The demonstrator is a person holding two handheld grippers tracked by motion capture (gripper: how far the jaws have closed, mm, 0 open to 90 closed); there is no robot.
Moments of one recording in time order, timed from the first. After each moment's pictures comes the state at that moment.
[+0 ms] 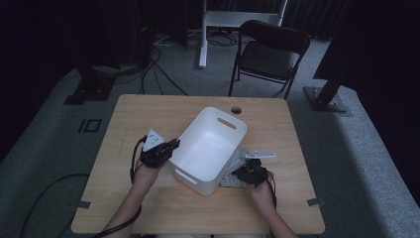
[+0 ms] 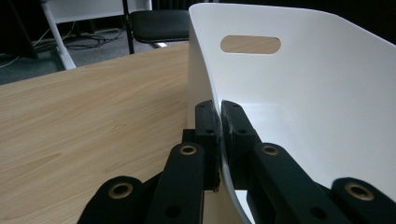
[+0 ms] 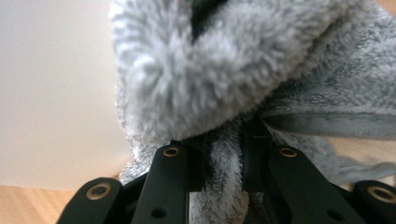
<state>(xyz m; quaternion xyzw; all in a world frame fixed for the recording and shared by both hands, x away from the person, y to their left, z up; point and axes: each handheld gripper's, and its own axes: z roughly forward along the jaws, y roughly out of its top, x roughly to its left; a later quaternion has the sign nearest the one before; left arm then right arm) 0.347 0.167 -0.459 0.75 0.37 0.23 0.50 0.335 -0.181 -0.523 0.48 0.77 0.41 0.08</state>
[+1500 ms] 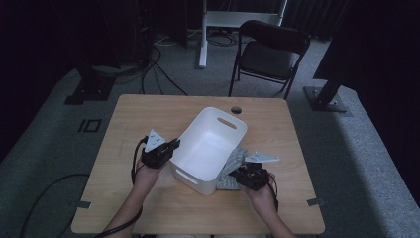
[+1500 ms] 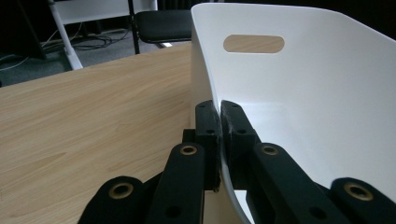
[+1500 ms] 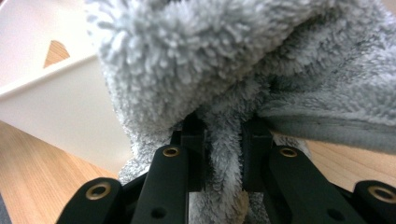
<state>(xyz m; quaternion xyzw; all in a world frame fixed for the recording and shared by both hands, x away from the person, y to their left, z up) 0.345 0.163 -0.459 0.74 0.38 0.24 0.50 0.302 -0.171 -0.481 0.43 0.77 0.46 0.10</state>
